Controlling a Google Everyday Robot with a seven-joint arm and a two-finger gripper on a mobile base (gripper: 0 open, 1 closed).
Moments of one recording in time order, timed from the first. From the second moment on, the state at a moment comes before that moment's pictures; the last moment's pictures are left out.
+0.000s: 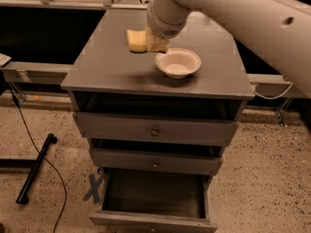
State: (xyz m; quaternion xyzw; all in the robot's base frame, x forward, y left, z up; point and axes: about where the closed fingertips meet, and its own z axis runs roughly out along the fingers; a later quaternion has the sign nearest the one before) arm 0.680 0.003 0.945 -0.75 0.57 -0.16 0.31
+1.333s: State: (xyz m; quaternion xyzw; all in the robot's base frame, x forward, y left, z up) arm 0.524 -0.034 0.935 -0.74 0.59 -0.02 0.32
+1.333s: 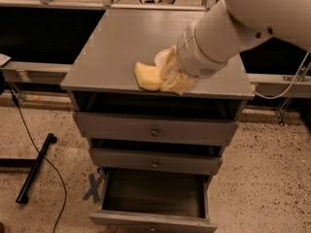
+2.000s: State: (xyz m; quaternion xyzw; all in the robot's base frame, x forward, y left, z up) arm 0.519 -0.015 0.820 -0.71 0.63 0.02 0.31
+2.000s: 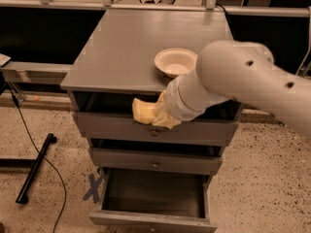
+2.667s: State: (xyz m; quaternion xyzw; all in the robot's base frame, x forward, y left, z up) arm 0.527 -0.010 0.822 -0.70 0.63 0.01 0.33
